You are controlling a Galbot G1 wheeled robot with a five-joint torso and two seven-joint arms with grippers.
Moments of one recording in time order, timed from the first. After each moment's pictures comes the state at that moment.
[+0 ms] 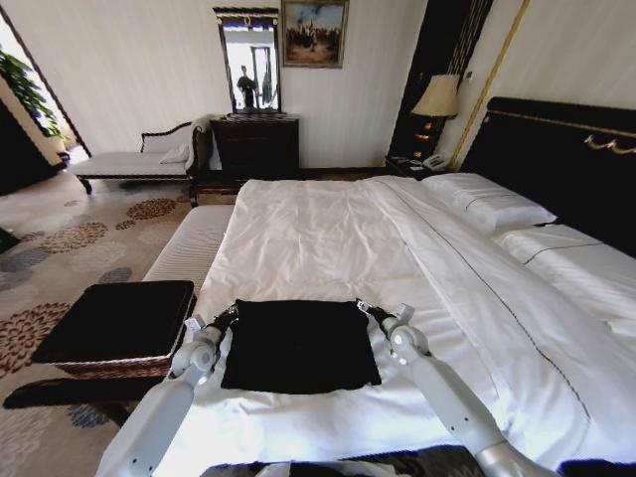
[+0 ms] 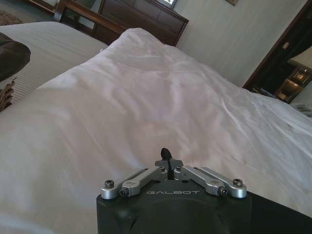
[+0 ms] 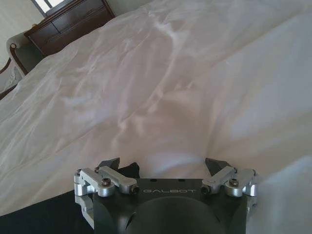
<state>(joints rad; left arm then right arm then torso) 1.08 -1.06 -0.30 -1.57 -1.01 0.18 -0.14 -0.92 1.09 0.19 1.42 1.09 -0.27 0.24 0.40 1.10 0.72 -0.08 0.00</state>
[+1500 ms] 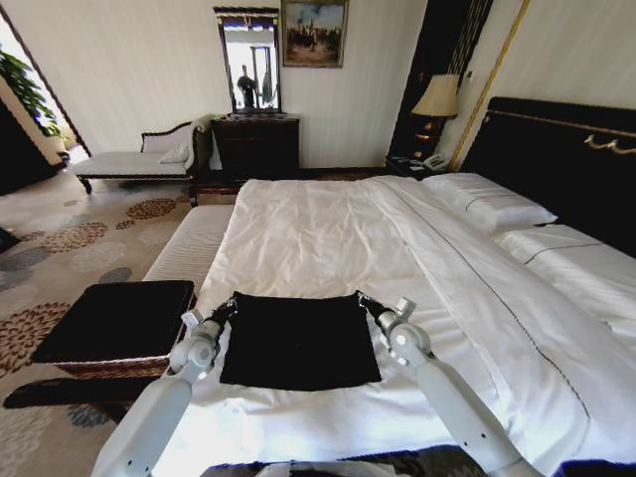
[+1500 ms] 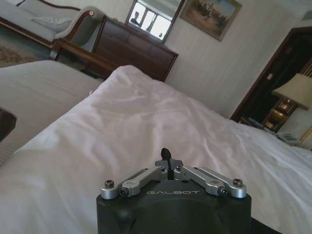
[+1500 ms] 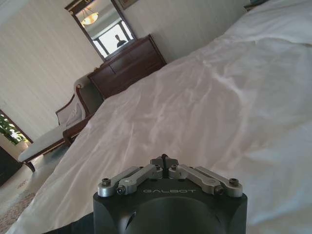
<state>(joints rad) 1.08 -1.03 -0.34 -1.75 -1.04 0.16 -0.23 -0.98 1.05 0.23 1.73 1.12 -0.23 0.26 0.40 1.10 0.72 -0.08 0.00</state>
